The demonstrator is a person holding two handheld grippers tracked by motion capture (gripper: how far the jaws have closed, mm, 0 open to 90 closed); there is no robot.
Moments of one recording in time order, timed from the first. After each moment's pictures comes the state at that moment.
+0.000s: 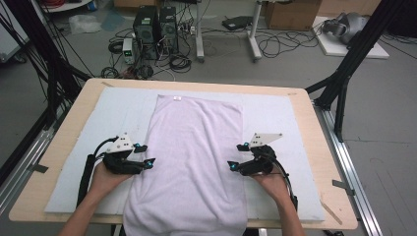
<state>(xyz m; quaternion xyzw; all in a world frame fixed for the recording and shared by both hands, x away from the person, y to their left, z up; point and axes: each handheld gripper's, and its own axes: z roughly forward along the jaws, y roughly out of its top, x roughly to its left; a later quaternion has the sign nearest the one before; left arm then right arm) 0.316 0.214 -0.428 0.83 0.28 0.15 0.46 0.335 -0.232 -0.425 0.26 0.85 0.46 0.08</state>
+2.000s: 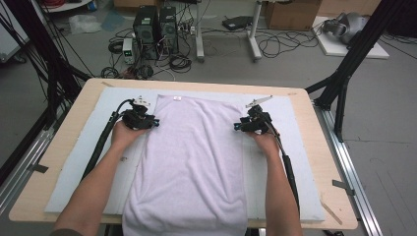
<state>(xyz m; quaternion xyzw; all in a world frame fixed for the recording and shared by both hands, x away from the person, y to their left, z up) 0.474 0.205 -0.440 0.83 0.39 0.16 0.36 0.477 -0.240 -0.436 0.36 0.86 0.35 0.10</state>
